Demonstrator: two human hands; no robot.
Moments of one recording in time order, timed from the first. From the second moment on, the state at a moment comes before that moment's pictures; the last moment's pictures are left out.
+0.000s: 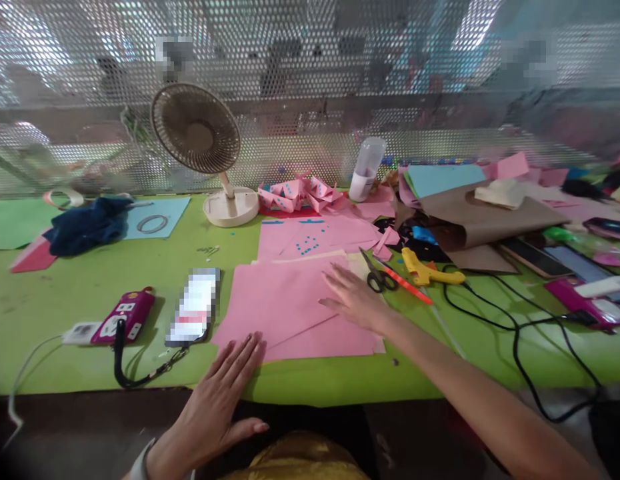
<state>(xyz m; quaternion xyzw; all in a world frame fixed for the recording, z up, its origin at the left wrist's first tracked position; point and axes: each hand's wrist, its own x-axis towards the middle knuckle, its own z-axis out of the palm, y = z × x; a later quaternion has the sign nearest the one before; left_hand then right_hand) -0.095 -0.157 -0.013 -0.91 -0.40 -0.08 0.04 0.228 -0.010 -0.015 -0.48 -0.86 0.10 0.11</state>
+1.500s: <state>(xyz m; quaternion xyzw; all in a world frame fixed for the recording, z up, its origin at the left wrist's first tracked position) -0.094 -0.158 -0.011 -0.91 -0.41 -0.06 0.04 0.167 0.052 0.011 -0.49 -0.82 0.28 0.09</state>
